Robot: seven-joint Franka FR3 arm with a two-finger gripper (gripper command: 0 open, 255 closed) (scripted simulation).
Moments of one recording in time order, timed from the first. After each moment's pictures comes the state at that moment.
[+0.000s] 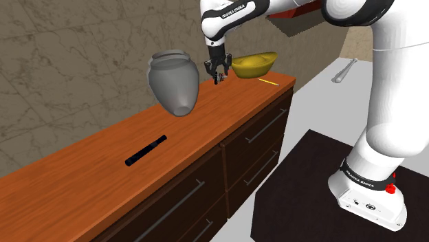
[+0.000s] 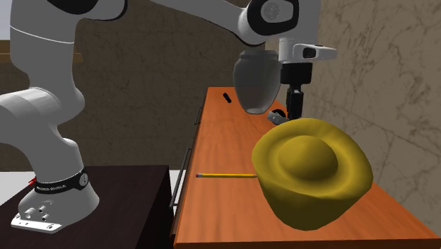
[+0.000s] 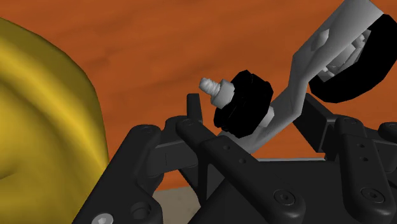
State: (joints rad) arm -0.03 0.36 0.06 -1.55 -0.14 1.92 0.36
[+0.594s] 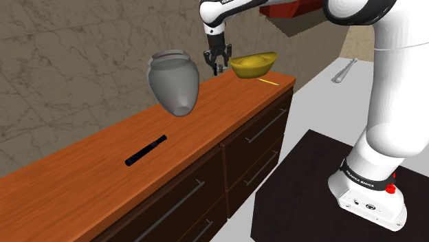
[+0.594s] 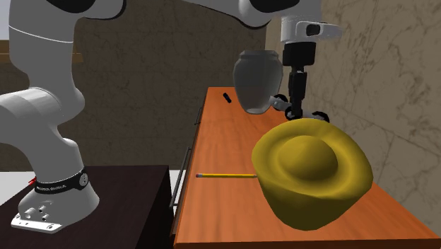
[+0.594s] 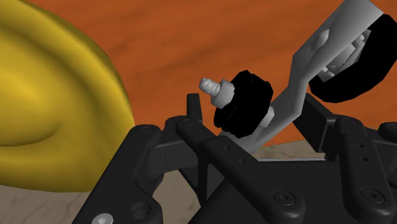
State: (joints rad) arm -0.03 0.35 0.06 -1.45 -0.14 1.81 0.34
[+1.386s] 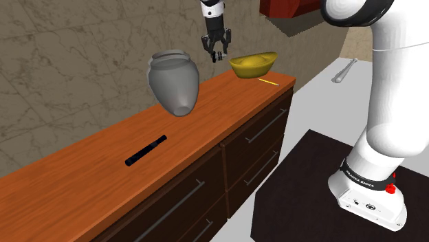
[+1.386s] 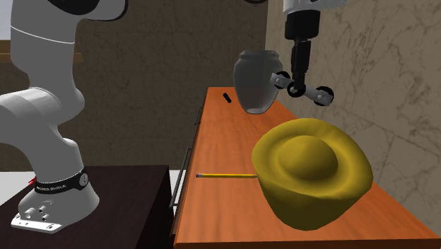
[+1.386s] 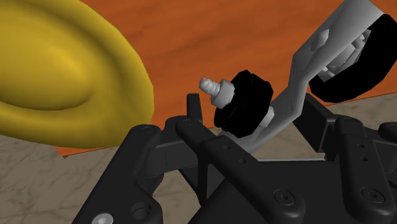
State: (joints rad) arm -0.02 0.36 0.06 -1.26 -0.14 1.64 0.33
